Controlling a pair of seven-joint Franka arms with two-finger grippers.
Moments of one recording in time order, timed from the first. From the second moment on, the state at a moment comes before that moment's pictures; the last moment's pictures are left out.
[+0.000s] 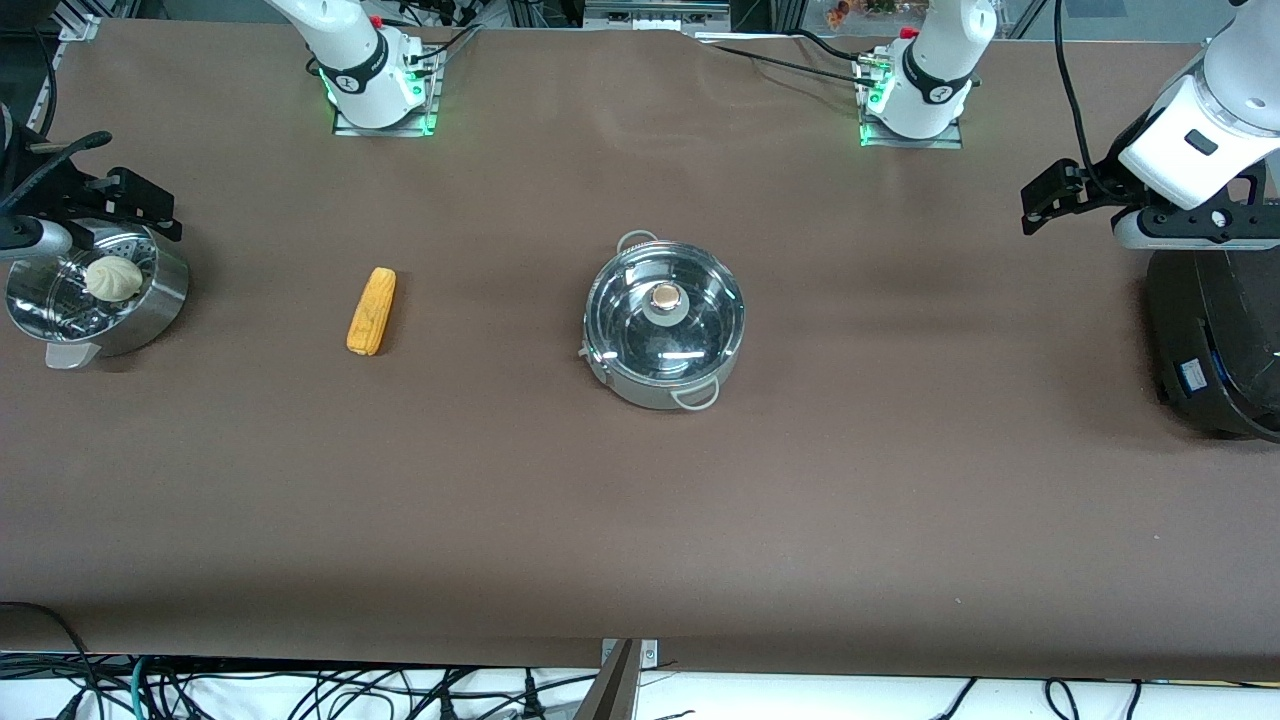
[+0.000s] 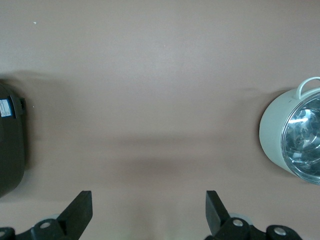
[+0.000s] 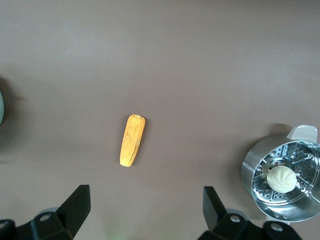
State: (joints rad) left arm 0.00 -0.03 -0.13 -1.61 0.00 1.52 -0.13; right arm 0.08 -0.01 -0.09 -1.65 0.00 1.59 -0.14
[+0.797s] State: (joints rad) left arm 0.00 -0.03 -0.13 -1.61 0.00 1.50 -0.13; right arm 0.08 -0.01 -0.10 -1.64 0.00 1.59 -0.14
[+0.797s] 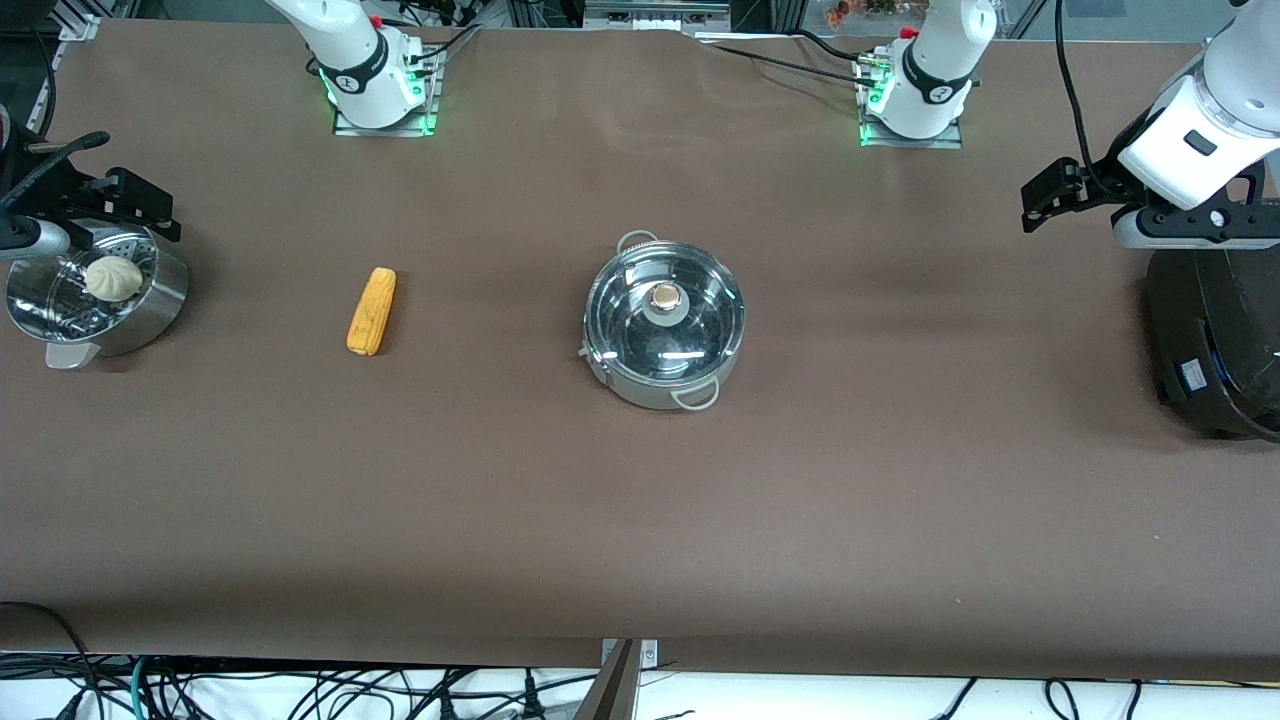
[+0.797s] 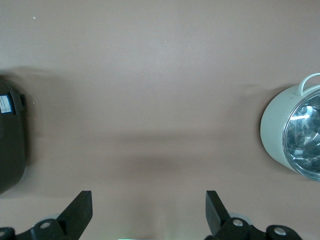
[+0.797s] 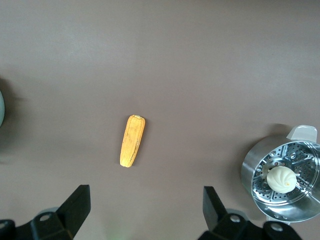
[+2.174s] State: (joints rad) left arm -0.03 0.00 -0.20 -1.61 -0.05 1.41 -0.14; right arm 0.08 -0.01 -0.10 -1.63 0.00 1.59 -0.14
